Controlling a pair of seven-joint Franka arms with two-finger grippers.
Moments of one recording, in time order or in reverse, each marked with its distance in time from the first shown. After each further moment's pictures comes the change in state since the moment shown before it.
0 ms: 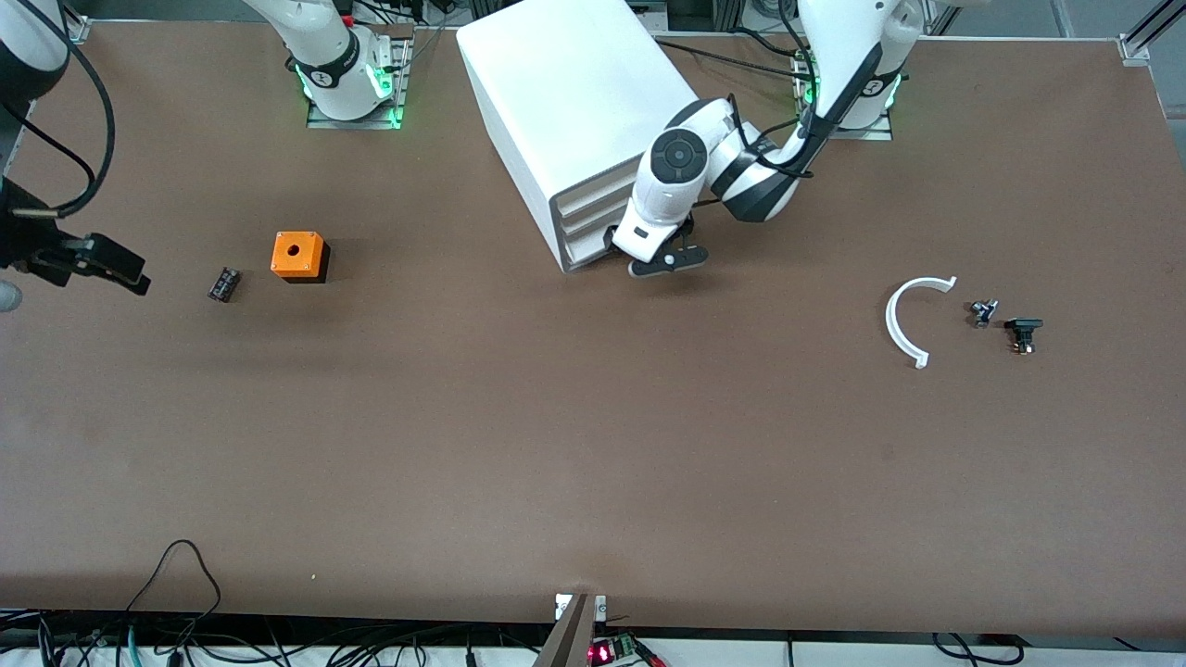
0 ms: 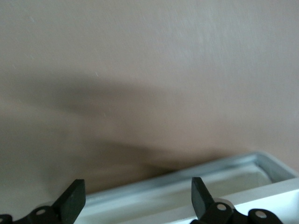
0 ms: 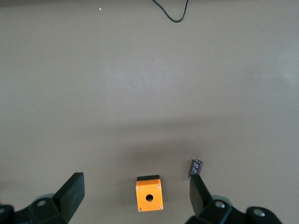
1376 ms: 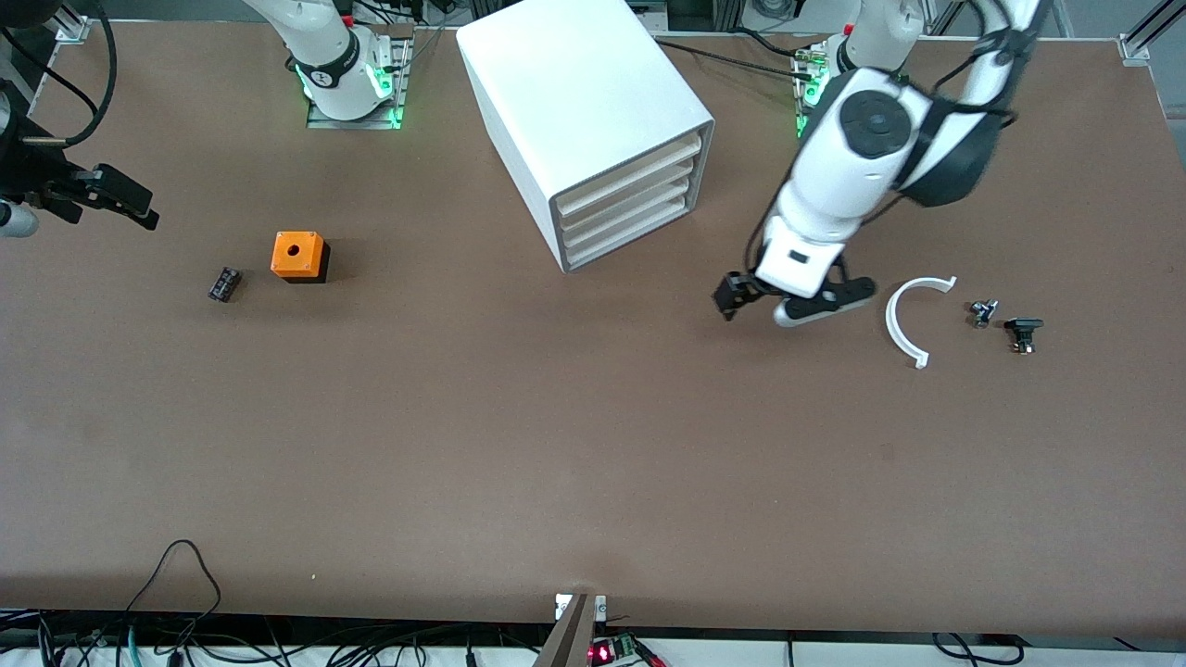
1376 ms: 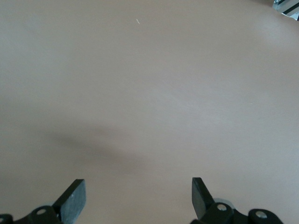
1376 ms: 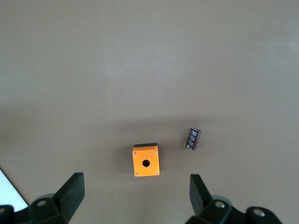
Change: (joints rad) left arm 0.190 -0.296 0.211 0.157 0.001 -0.217 0.316; right arm 0.012 -0.173 -0.022 -0.202 0.000 -0.035 -0.021
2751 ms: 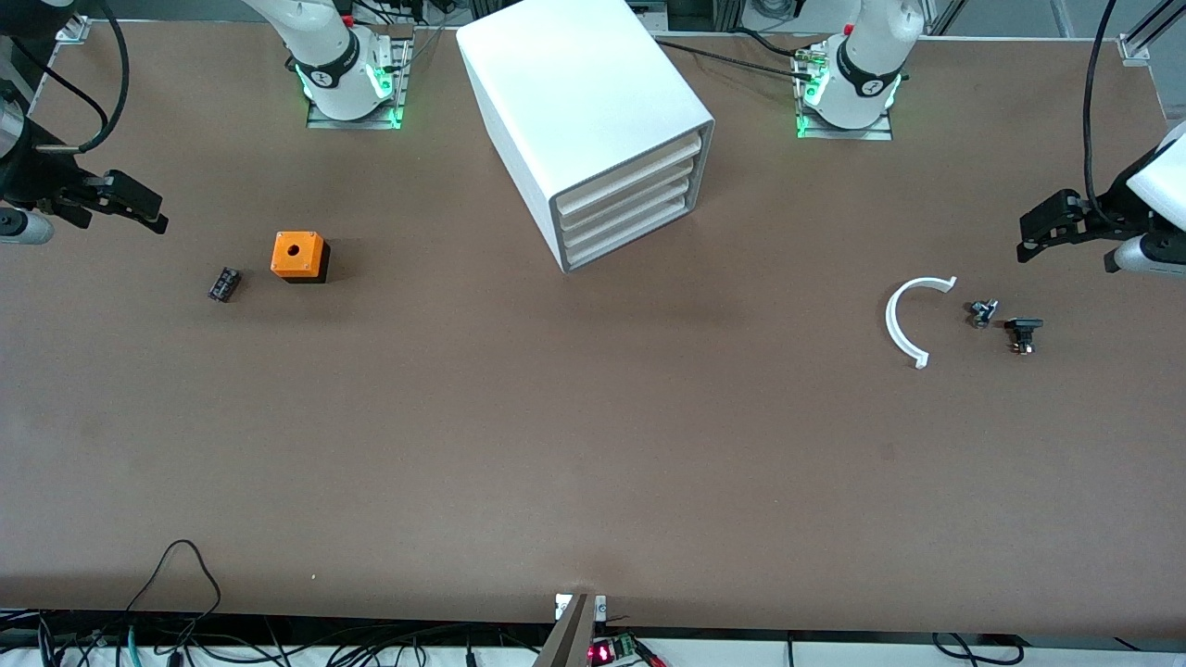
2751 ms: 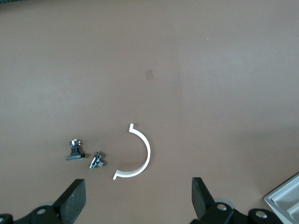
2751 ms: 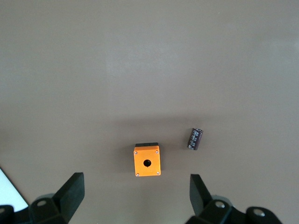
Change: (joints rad) left arm 0.042 -0.098 0.394 0.348 -0.018 -0.555 0.875; right arm 0.007 0.011 0.002 0.000 0.000 0.001 -0.002
